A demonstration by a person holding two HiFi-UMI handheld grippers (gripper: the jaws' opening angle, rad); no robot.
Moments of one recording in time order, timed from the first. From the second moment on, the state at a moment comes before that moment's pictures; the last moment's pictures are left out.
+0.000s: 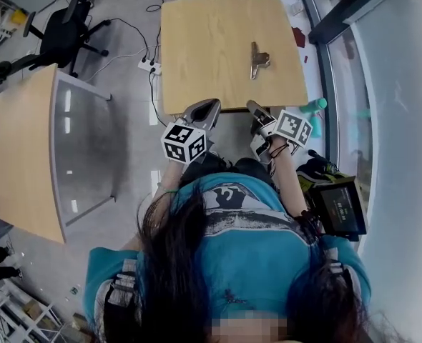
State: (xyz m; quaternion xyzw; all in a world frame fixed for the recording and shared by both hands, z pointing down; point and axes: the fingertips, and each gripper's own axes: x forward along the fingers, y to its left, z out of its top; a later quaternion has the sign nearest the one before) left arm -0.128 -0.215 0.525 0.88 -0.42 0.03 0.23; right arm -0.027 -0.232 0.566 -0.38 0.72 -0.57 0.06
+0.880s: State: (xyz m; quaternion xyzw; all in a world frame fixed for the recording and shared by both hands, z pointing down) left arm 0.011 -0.040 0.520 0.83 -0.50 0.02 0.25; right arm 0.131 -0.041 0.540 -0.34 0.74 -0.58 0.02
